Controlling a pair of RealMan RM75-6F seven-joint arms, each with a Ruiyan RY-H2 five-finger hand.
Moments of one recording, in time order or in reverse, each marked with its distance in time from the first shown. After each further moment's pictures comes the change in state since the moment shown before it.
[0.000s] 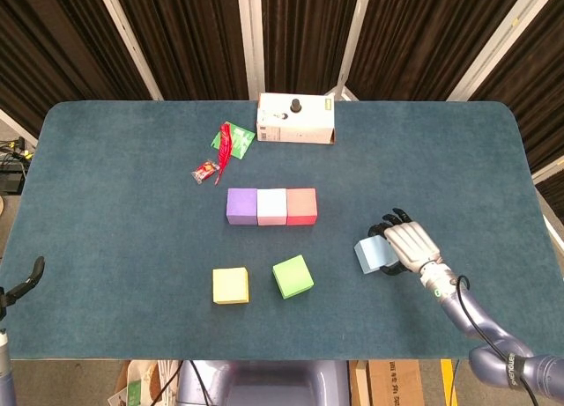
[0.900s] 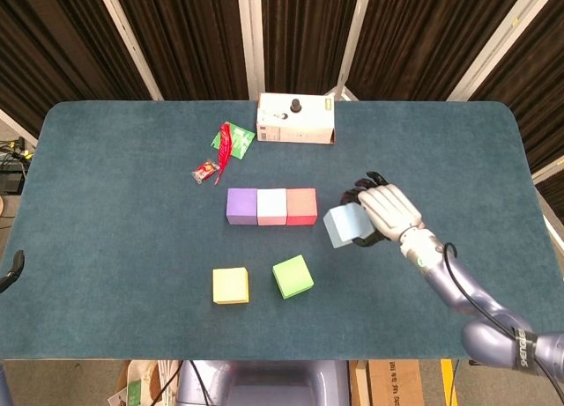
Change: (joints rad) left arm 0.009 -0.004 -0.066 0.039 -0.055 -0.007 0.042; right arm 0.260 0.261 0.161 -0.325 0.426 -0.106 -0.164
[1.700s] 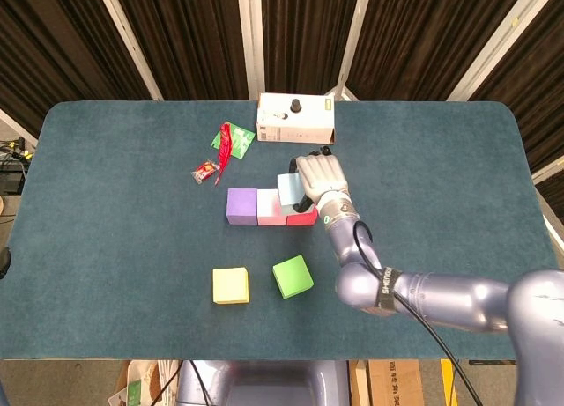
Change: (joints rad) left arm 0.008 0.012 -0.040 0.009 -0.050 -0.020 0.000; right arm 0.635 -0.305 -0.081 0.231 0.960 0.228 -0.371
